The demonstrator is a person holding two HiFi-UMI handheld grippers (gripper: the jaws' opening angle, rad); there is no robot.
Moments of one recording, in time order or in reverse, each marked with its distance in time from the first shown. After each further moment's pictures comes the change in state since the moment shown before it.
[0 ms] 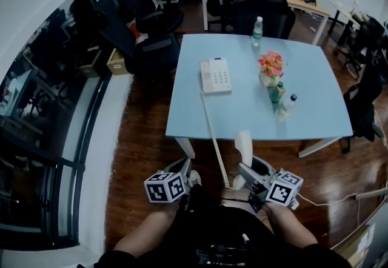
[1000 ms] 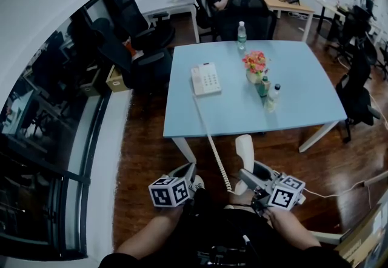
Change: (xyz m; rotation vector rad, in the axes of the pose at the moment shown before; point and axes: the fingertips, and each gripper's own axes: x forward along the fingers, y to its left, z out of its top) left arm -0.041 -0.057 -0.044 0.096 0.010 -0.069; right arm -0.082 0.034 -0.036 -0.040 -0.104 0.015
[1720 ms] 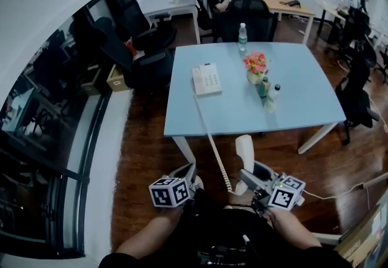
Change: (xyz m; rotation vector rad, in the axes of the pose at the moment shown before) left arm -0.010 -0.003 -0.008 -0.012 -0.009 -0.007; right arm -0.004 0.016 0.000 -0.012 0.018 0.008
